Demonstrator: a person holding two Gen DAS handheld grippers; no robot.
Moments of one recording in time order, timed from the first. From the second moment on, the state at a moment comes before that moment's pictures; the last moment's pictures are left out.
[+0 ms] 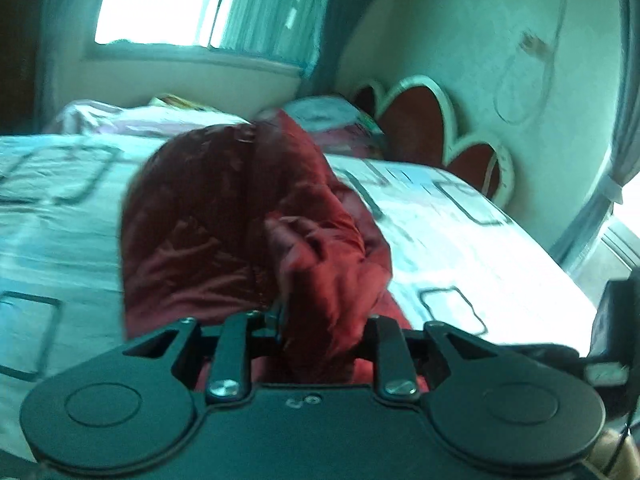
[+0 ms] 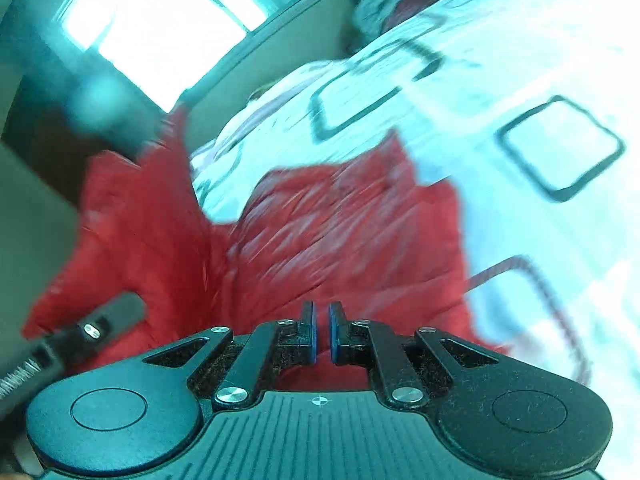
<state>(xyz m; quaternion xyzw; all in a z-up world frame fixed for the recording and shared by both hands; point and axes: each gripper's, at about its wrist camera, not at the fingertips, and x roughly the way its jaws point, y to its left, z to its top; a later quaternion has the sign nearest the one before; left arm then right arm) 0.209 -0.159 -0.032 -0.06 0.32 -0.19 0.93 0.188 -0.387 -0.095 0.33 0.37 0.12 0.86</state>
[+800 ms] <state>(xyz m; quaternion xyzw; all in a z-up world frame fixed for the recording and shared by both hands) 0.224 -0.074 -0.020 -0.16 0.31 -0.19 0.92 0.256 -0.428 -0.047 0.31 0.34 0.20 0.86</state>
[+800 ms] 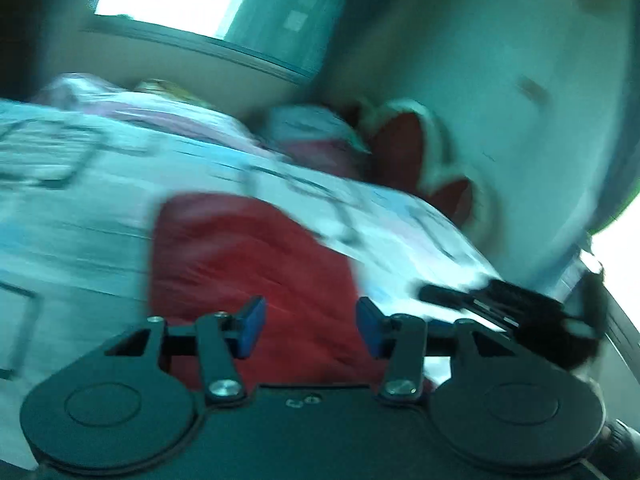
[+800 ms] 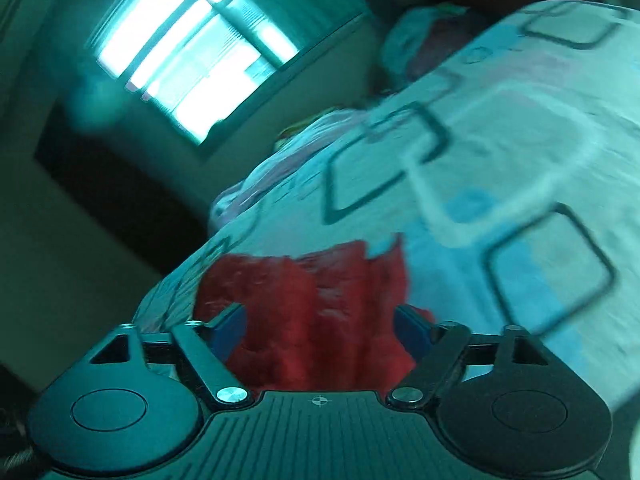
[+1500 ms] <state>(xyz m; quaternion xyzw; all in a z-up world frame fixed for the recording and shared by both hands) 0.324 -0.089 -0.094 -0.15 0.39 -0.23 0.88 0.291 -0.404 -0.090 0.23 0.40 0.18 0.87</state>
